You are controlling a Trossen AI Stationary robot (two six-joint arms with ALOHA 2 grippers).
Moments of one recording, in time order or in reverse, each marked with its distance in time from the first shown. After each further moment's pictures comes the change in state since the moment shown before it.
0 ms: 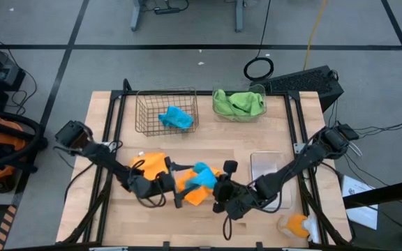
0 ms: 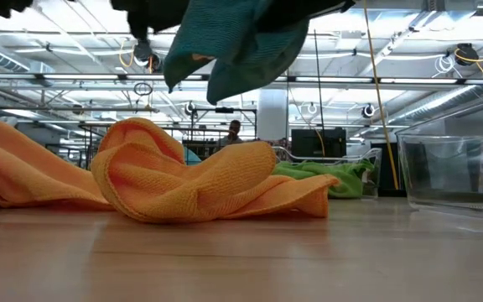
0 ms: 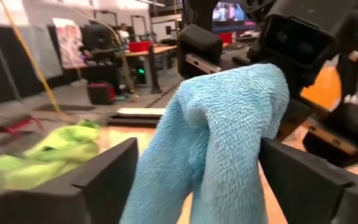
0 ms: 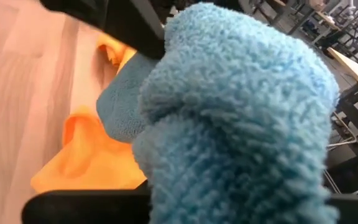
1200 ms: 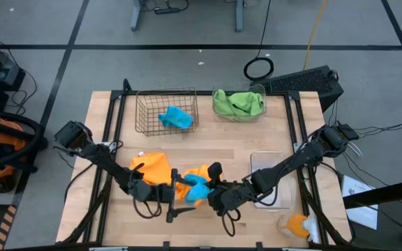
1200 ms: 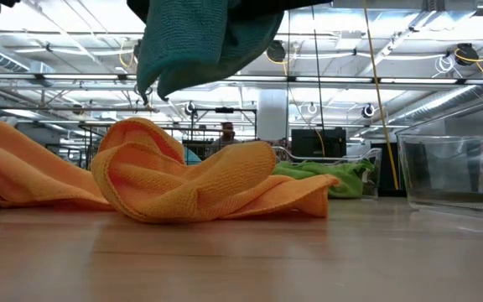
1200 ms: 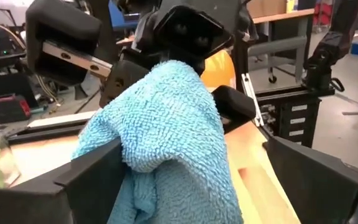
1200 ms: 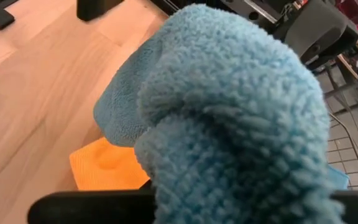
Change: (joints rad) left arm -0.025 0.000 0.000 -0.079 0.335 -0.002; right arm -0.068 -0.002 0.000 0.137 -0.337 -0.501
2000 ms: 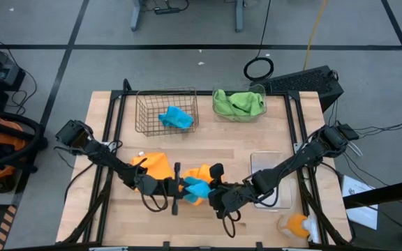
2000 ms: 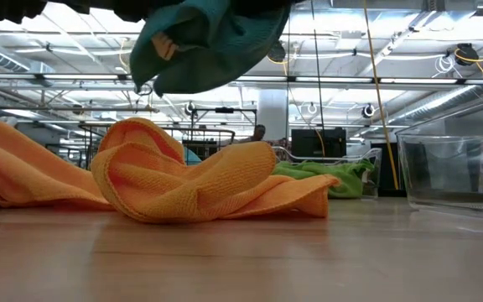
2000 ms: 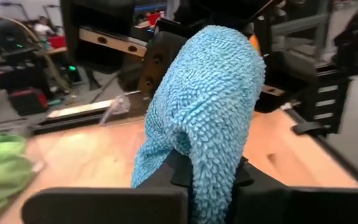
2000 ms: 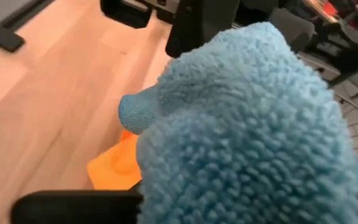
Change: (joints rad) left arm 0.080 0.000 -0.002 -0.050 0.023 0.035; right arm 0.007 0.000 -0.001 0.002 -0.008 0.133
